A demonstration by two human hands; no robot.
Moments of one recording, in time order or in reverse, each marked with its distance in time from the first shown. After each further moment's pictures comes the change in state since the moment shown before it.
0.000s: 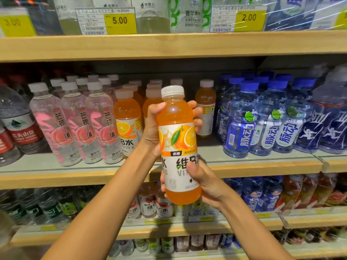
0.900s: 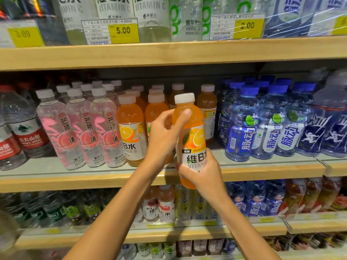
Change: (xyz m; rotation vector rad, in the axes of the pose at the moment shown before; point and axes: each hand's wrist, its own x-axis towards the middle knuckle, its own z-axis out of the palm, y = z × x) left_hand -0.009 -0.016 0.013 1.030 0.775 0.322; right_hand 0.004 0.005 0.000 -0.610 0.759 -0.184
